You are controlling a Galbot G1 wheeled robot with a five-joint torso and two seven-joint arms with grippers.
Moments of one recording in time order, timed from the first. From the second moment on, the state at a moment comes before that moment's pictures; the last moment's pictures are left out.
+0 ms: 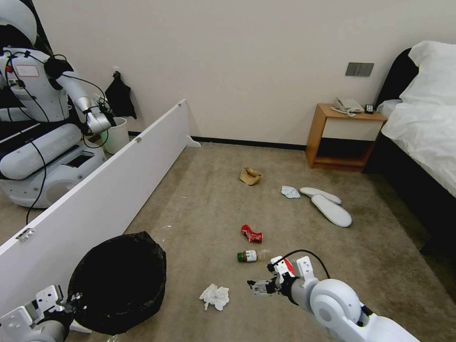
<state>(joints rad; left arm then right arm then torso) 1.53 -1.43 -1.00 -2.14 -0.75 0.74 -0.34 -0.95 0.90 -0.10 1.90 0.95 -0.74 0.28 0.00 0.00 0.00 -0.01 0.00</state>
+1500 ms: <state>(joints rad) 1.52 -1.42 -0.98 -2.10 -0.74 0.74 -0.33 -0.66 1.26 -0.39 1.32 0.76 -0.64 0.17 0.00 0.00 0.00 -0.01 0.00</state>
